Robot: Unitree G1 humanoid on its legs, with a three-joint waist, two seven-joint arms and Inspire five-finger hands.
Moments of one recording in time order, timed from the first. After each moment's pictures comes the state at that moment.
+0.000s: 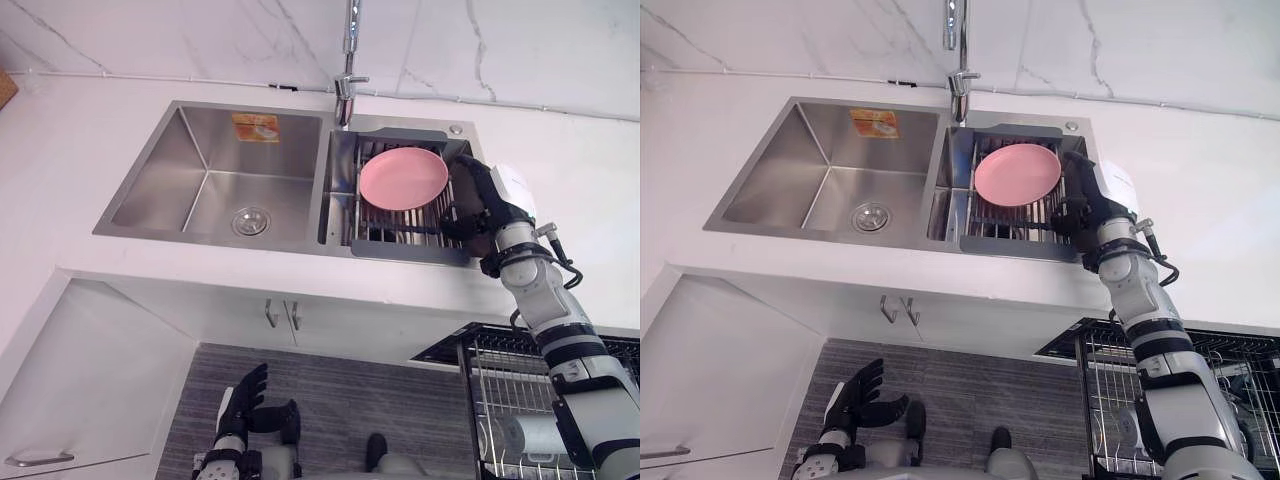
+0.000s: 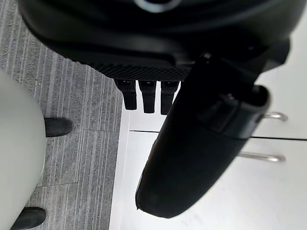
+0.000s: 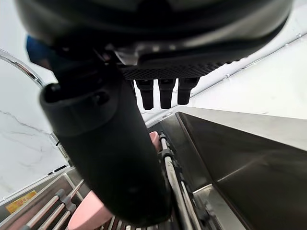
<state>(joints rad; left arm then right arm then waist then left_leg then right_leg) 0.33 0.10 -0.08 0.49 -0.08 -0.16 0.09 -0.58 -0.63 0.15 0.58 -0.39 -0.09 -0.18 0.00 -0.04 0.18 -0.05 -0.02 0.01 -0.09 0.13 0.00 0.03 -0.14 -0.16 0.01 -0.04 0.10</state>
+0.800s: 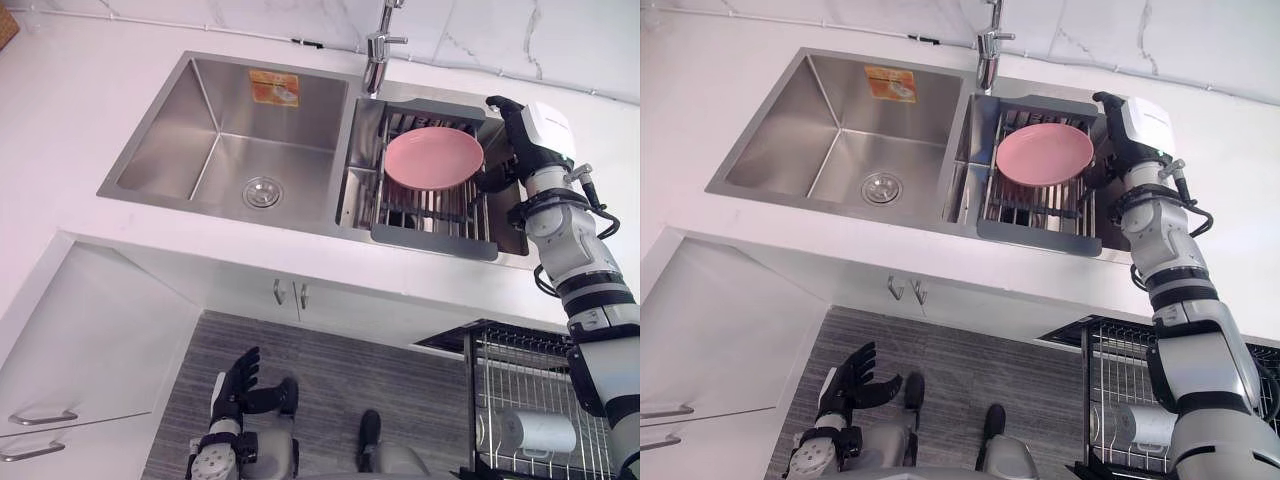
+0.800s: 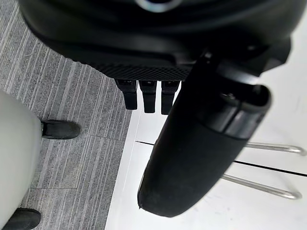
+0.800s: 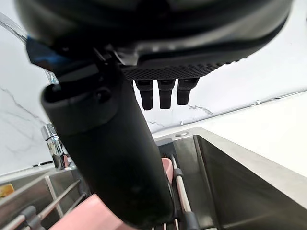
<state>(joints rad) 0.25 0.10 -0.05 0.49 -0.10 -0.17 0.10 -0.88 -0.73 0.24 0.80 -0.47 -0.06 -0.20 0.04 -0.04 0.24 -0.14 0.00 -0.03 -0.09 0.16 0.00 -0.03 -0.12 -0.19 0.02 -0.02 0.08</state>
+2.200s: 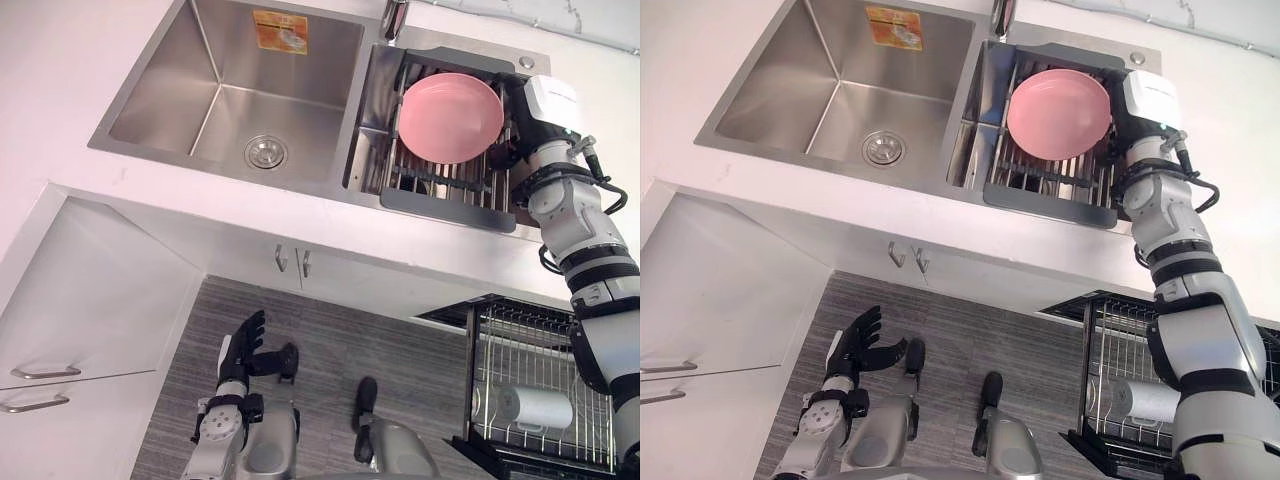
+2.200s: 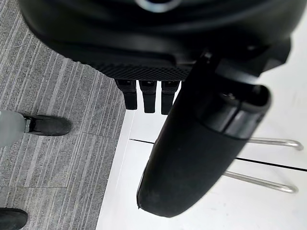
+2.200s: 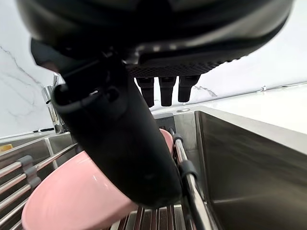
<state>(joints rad) 0.12 0.13 -0.09 0.49 -0.14 -0.18 0.13 -0.96 -0.74 0.32 0.83 -0.47 -0.03 -0.20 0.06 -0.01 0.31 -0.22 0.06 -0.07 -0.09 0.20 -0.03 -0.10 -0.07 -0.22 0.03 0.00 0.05</state>
